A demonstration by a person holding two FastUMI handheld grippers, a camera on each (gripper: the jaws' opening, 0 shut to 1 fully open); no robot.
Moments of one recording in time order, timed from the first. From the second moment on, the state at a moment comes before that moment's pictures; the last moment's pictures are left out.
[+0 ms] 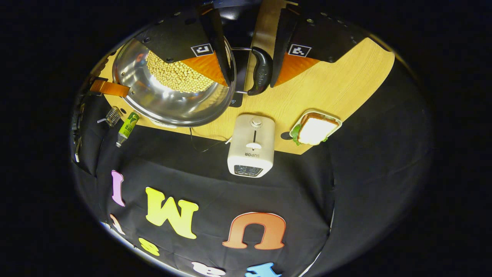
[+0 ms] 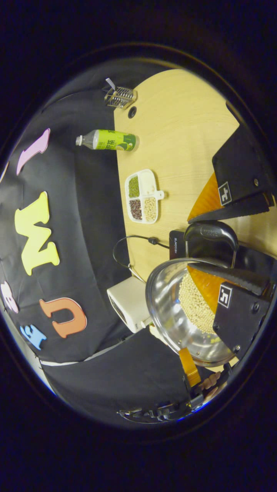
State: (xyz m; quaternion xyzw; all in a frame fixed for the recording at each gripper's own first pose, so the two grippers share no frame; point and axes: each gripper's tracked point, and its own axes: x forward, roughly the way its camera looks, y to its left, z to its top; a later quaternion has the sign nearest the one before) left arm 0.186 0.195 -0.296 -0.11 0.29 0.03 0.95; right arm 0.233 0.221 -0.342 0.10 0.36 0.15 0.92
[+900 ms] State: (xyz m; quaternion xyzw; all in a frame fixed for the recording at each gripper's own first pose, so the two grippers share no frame) left arm 0.133 0.225 -0.242 -0.05 0.20 0.09 0.98; right arm 0.187 0.167 -0.272 0.05 0.21 0.12 0.97
